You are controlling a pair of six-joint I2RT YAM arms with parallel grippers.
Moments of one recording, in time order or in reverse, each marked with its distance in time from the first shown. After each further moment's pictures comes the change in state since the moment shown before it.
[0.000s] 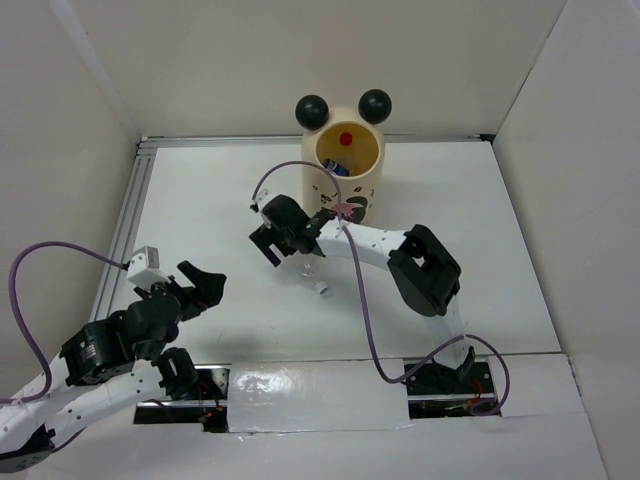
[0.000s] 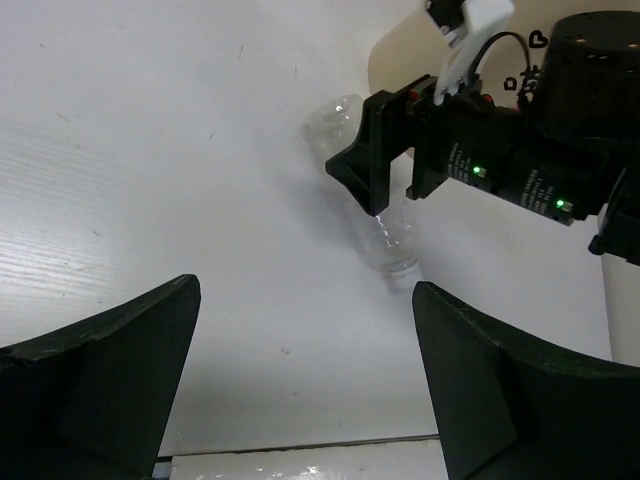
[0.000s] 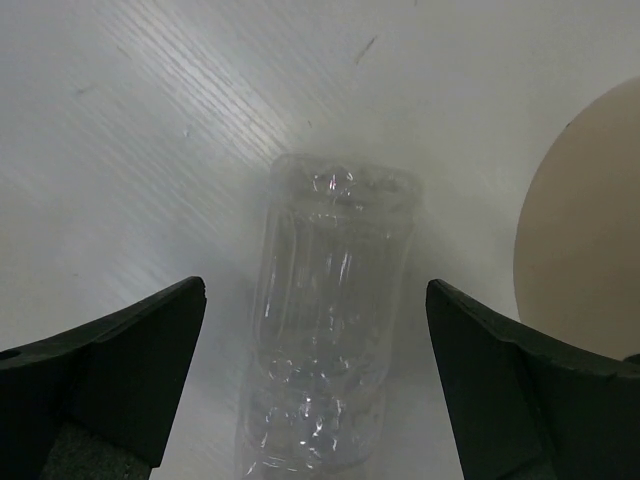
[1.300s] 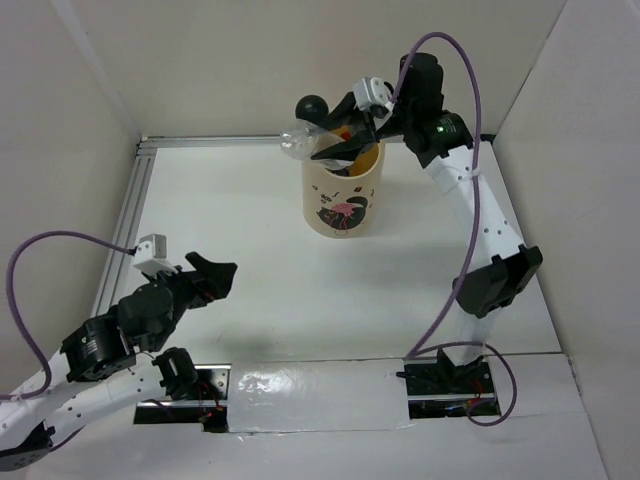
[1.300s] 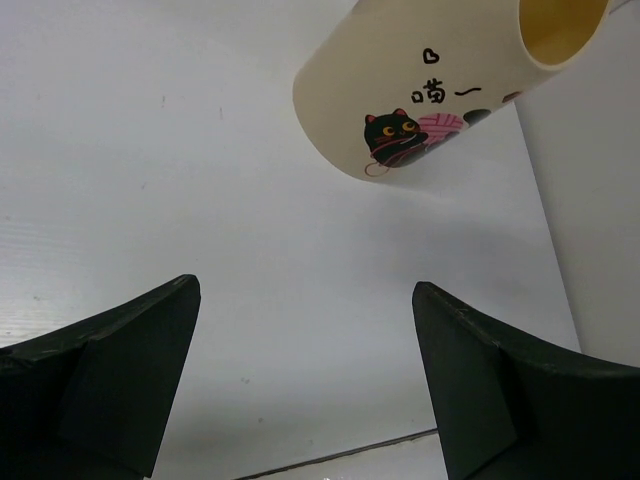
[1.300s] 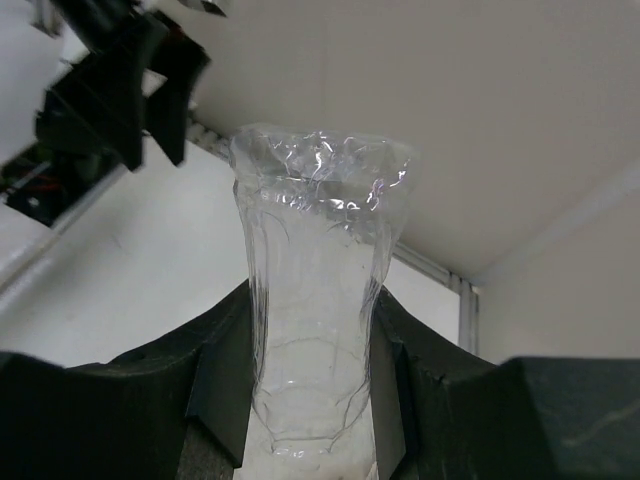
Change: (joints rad) left arm 0.000 0.027 0.048 0.180 0.050 0.189; right arm -0.482 -0.269 0.580 -0.194 -1.591 -0.639
